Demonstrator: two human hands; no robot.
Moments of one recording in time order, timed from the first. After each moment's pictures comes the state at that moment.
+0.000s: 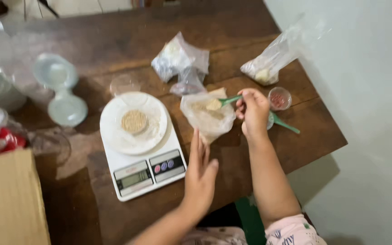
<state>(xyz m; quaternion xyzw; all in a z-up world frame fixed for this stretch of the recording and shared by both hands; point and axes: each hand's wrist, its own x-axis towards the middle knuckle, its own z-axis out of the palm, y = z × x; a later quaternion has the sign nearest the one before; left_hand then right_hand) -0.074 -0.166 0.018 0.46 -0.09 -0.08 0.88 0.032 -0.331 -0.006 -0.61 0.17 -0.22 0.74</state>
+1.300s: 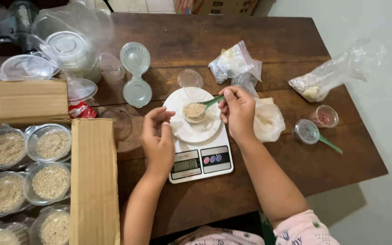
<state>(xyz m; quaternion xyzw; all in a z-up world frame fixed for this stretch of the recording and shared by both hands) -0.010 -0.013 -0.008 0.67 0.03 0.26 0.70 0.044 -0.169 0.011 -0.64 0.05 -0.12 0.76</state>
